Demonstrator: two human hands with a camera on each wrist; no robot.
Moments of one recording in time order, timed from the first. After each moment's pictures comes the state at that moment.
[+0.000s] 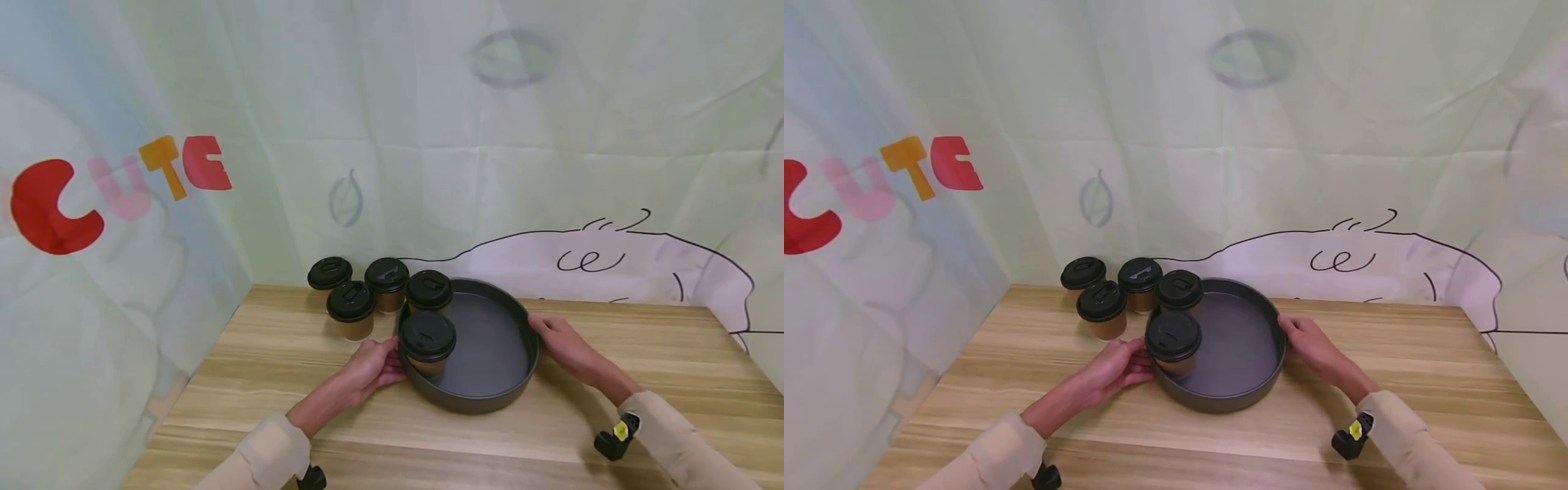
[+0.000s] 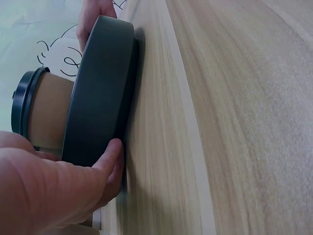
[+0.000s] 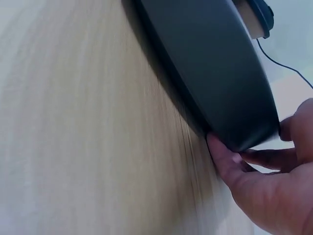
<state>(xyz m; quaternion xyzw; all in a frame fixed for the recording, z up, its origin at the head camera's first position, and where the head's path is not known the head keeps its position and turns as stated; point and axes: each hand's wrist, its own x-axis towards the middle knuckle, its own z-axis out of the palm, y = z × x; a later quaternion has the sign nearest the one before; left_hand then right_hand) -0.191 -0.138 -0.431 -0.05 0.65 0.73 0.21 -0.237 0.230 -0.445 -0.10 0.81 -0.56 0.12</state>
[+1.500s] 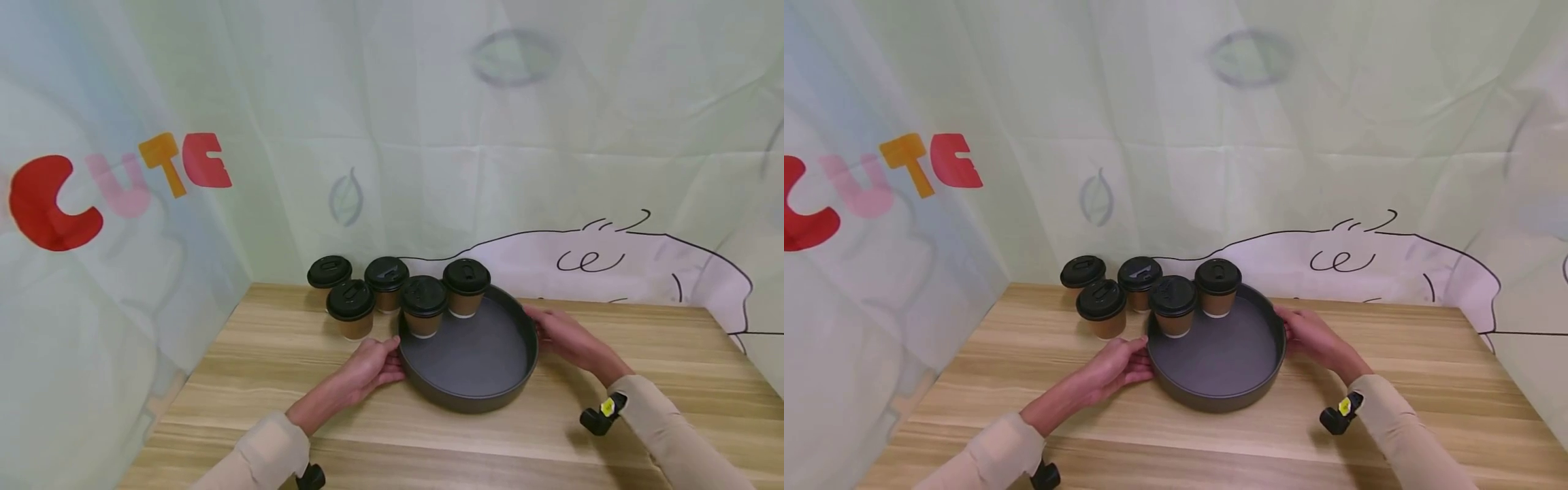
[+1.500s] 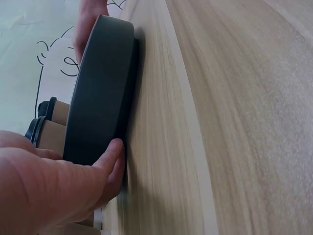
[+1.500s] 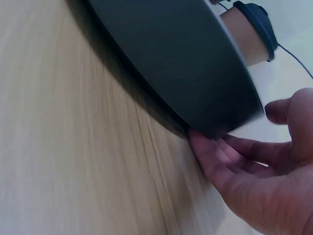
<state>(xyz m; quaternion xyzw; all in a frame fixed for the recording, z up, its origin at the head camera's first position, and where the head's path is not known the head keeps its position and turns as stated) -0.190 -0.136 -0.427 -0.07 0.66 0.72 0.21 -0.259 0.239 -0.440 -0.06 0.75 -0.62 0.21</state>
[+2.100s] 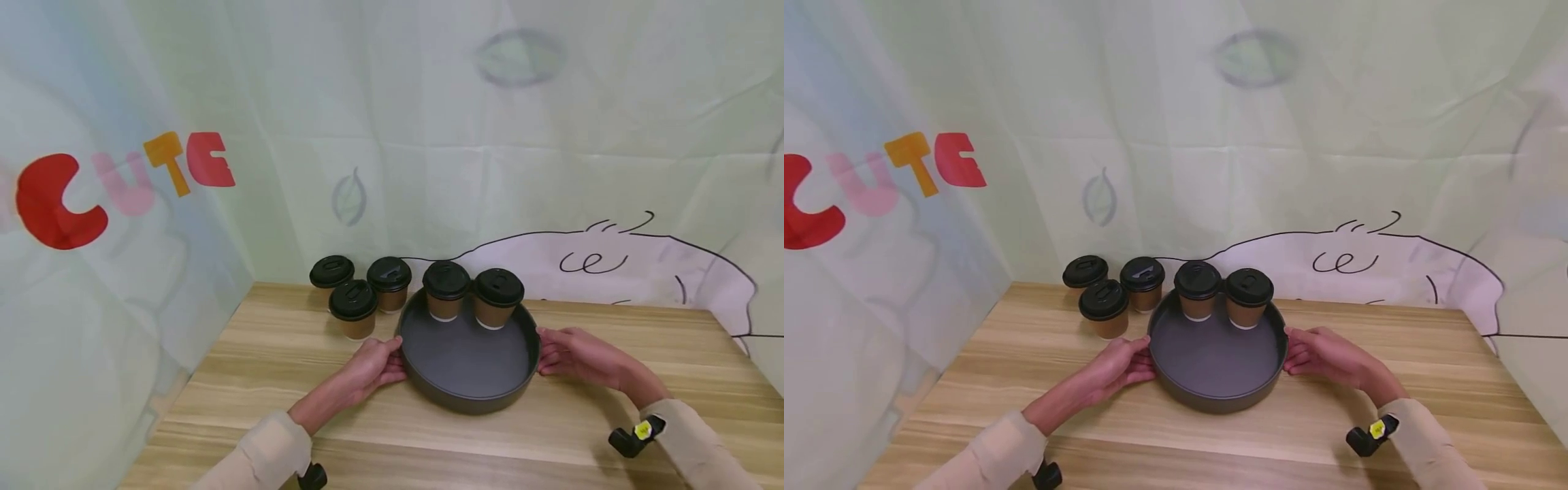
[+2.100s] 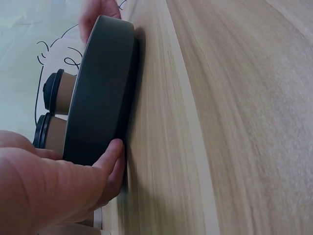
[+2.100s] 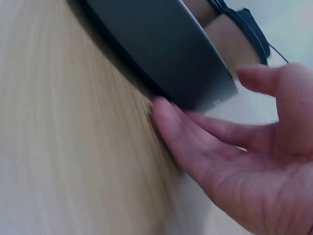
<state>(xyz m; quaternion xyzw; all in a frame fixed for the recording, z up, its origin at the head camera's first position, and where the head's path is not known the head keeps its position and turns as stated) -0.190 -0.137 -0.428 -0.07 0.66 0.72 0.21 -0.238 0.262 -0.440 -0.10 0.69 -0.64 0.32</state>
